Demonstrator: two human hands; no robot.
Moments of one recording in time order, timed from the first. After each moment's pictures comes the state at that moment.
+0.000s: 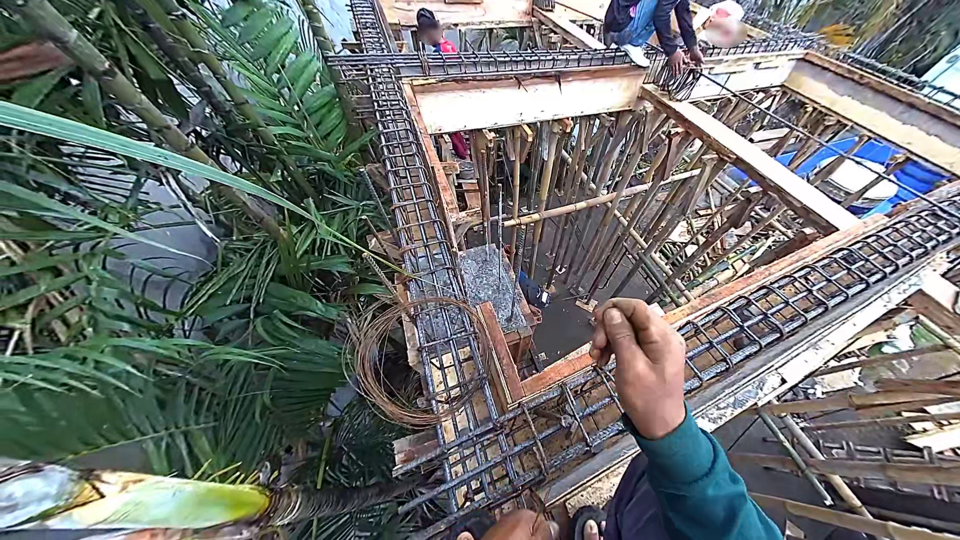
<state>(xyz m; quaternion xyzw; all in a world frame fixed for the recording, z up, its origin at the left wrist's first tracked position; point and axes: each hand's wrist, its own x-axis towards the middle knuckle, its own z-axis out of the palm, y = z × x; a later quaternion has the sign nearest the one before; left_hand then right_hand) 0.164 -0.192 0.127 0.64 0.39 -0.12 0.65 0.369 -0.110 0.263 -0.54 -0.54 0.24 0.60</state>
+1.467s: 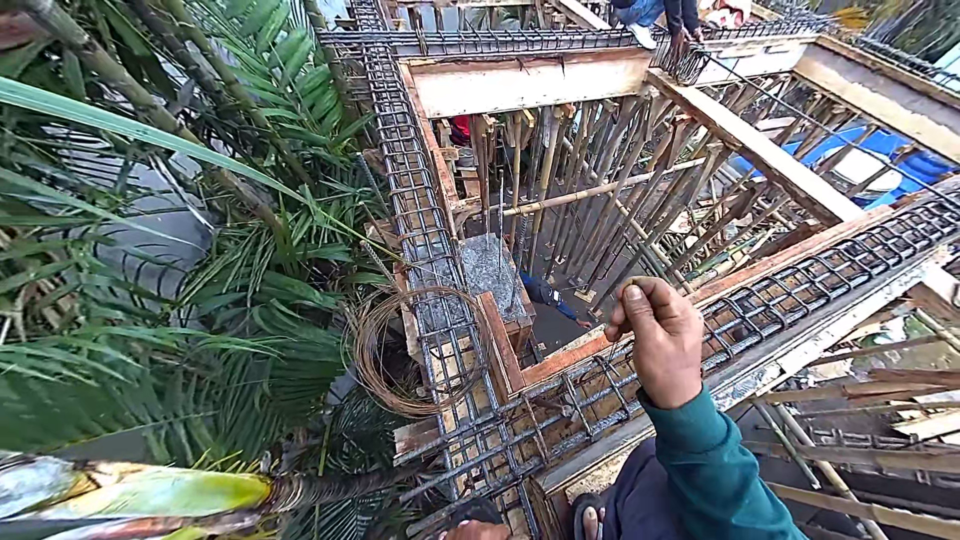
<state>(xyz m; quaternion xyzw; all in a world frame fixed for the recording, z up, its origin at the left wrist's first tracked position) 0.108 -0.219 0.118 0.79 0.40 -0.08 0.45 0.386 -0.099 0.262 -0.56 -0.52 0.23 0.60</state>
